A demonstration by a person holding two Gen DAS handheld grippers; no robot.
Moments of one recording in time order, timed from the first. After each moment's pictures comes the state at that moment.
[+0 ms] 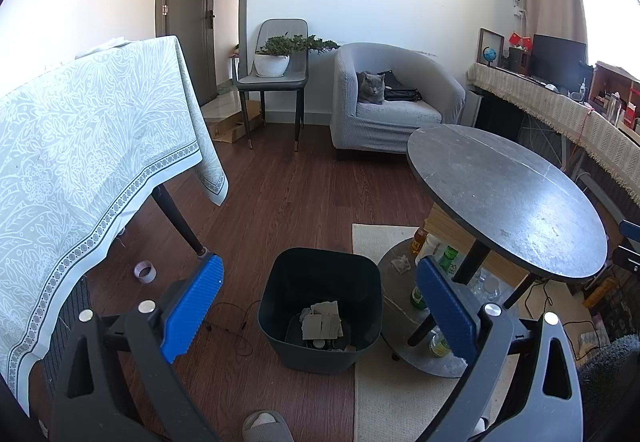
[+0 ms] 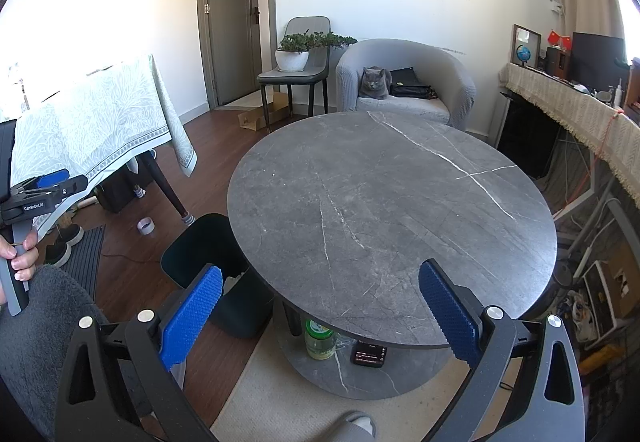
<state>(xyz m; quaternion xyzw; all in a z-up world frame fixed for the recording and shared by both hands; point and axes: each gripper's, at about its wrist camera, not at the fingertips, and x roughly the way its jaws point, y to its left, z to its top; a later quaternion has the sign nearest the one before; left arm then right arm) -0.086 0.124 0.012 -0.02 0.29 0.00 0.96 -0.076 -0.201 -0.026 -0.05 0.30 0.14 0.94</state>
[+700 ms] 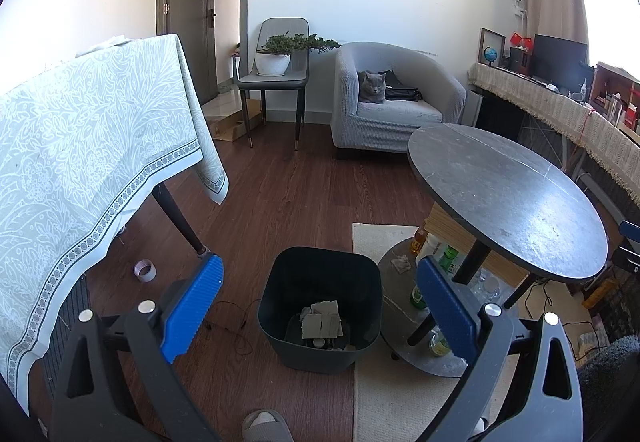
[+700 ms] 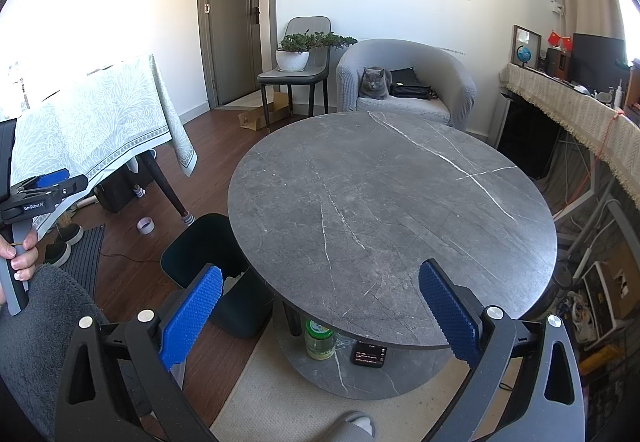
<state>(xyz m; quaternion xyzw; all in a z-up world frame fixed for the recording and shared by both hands) -0.085 0.129 0.010 -0.03 0.30 0.00 0.95 -0.075 -0.200 -0.026 -0.05 0.30 0.14 0.94</state>
